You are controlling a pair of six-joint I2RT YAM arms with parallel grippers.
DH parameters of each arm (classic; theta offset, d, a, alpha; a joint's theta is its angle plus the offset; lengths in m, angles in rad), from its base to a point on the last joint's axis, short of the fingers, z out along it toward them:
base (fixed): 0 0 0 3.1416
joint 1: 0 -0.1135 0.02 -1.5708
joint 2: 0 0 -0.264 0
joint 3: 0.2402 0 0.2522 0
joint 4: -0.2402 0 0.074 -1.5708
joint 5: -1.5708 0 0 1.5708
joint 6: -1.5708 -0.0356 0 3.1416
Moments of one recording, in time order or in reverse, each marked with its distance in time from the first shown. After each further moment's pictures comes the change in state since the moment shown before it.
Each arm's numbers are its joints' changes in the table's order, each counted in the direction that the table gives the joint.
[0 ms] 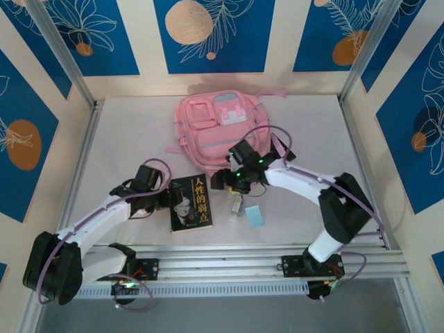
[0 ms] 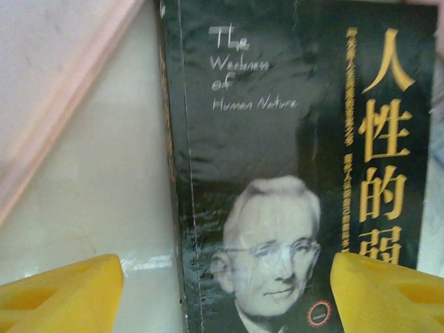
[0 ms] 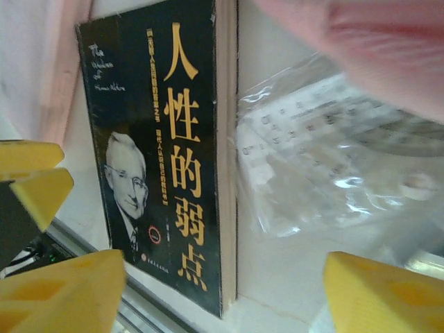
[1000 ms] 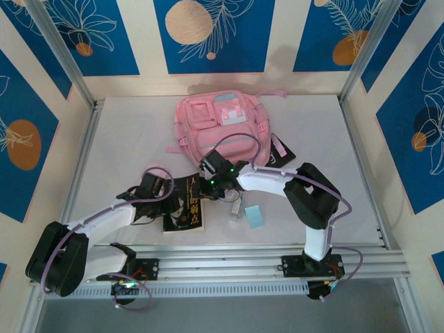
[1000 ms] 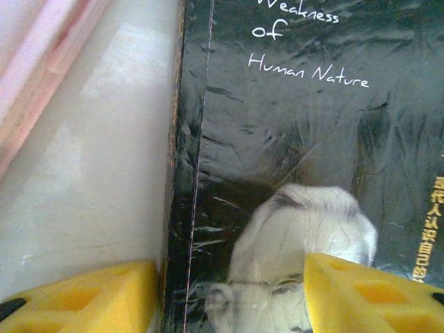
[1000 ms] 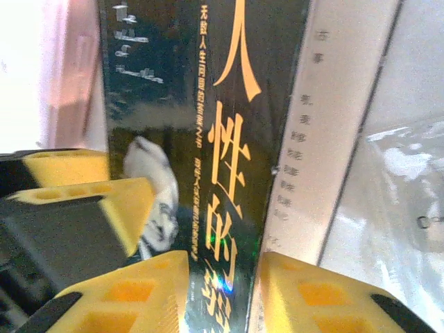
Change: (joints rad) left arm 0.026 -0.072 -0.100 0.136 0.063 0.066; right arm -0.155 -0.210 0.103 0.188 0.023 -0.115
